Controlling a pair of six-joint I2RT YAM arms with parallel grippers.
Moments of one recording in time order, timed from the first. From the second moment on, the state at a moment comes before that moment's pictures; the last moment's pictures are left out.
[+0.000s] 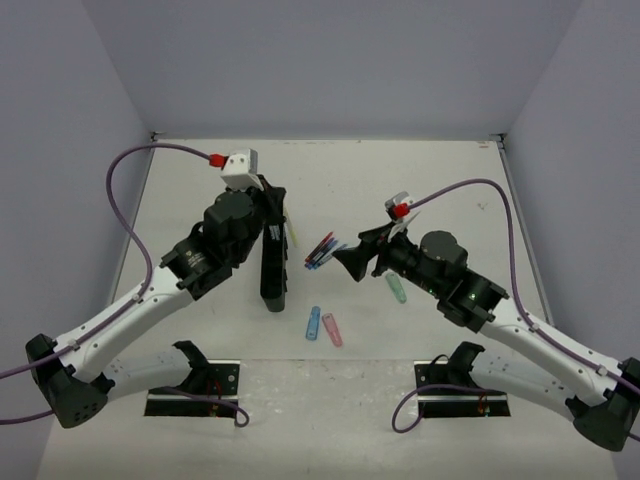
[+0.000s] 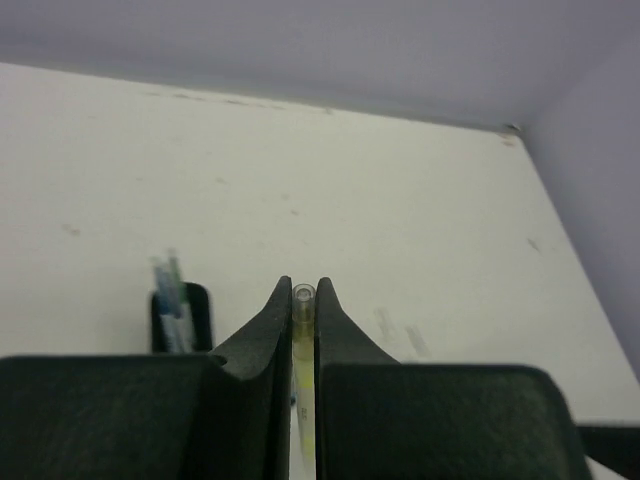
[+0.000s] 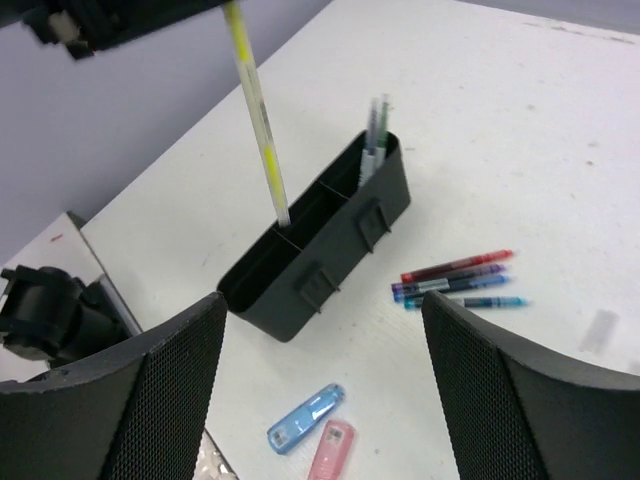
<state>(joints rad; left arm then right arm) -0.81 1.06 1.04 -0.17 -0.47 -0.47 0.85 0.88 0.78 -0.05 -0.03 0.32</state>
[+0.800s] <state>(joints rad) -0.61 1.46 0.91 0.17 -0.79 -0.36 0.85 0.53 0.68 -0.41 0.20 0.45</state>
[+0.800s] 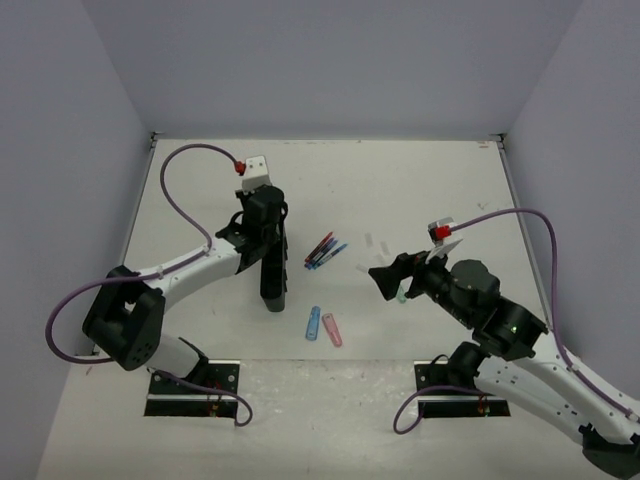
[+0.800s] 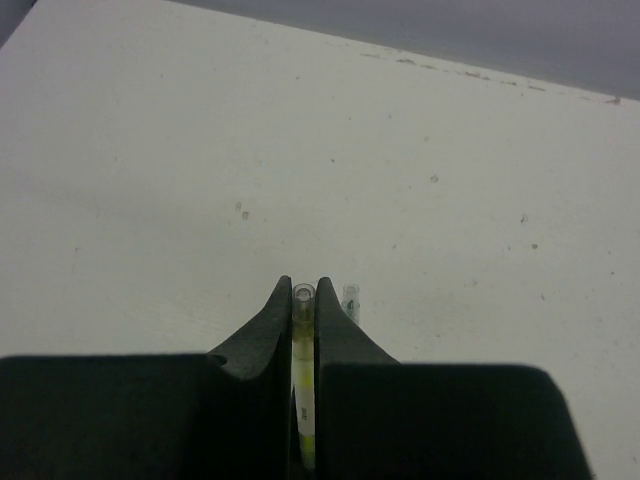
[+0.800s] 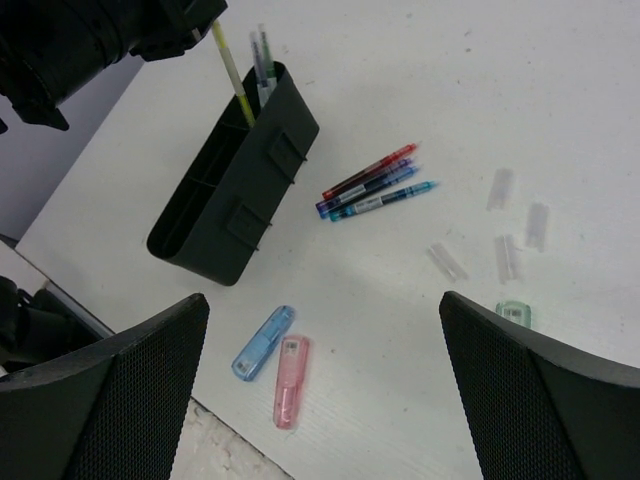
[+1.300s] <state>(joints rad) -0.66 1.35 0.96 0.01 -0.61 -0.37 0.81 0.80 0.79 -0.61 0.34 0.64</state>
